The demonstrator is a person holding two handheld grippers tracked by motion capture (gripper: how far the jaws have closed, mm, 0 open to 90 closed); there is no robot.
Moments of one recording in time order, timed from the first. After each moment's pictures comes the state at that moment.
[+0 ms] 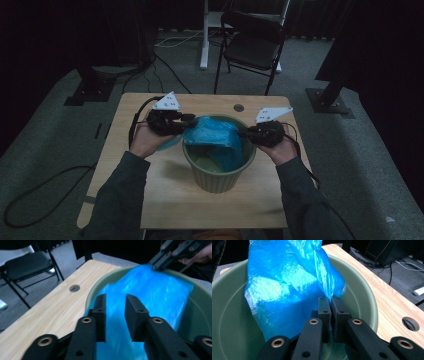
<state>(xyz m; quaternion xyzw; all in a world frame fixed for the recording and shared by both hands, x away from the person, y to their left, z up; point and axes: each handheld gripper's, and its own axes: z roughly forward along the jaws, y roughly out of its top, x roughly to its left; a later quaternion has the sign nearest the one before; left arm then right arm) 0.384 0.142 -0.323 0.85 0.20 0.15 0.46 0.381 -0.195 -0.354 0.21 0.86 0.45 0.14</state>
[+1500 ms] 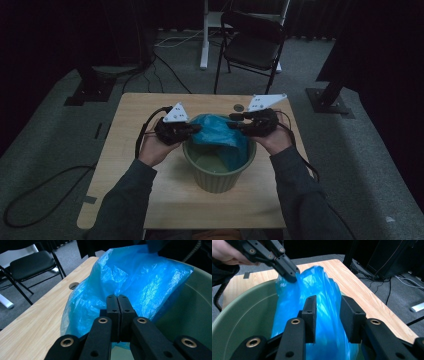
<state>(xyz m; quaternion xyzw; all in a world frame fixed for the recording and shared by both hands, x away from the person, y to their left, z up) 0.373 0.115 -0.343 0.85 0.20 0.17 0.45 0.391 -0.167 -0.318 0.17 0.86 0.46 0.15</state>
